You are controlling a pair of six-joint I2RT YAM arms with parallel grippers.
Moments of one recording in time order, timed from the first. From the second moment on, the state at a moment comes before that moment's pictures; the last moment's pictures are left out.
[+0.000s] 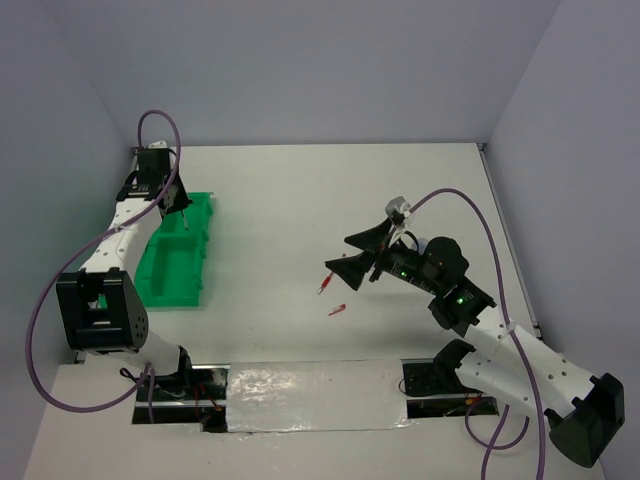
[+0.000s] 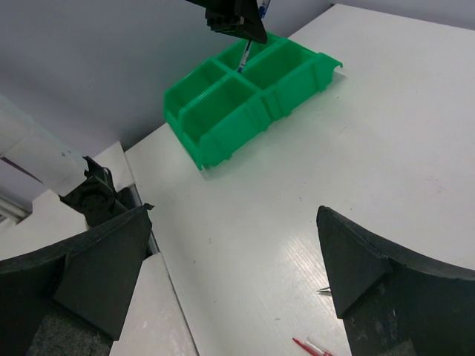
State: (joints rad) left arm 0.08 1.52 1.24 -0.49 -0.14 -0.26; right arm 0.66 0.76 0.57 0.23 -0.36 0.38
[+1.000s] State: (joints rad) left arm 0.08 1.52 1.24 -0.46 -0.08 -0.21; right arm 0.66 0.77 0.57 0.24 -0.42 0.41
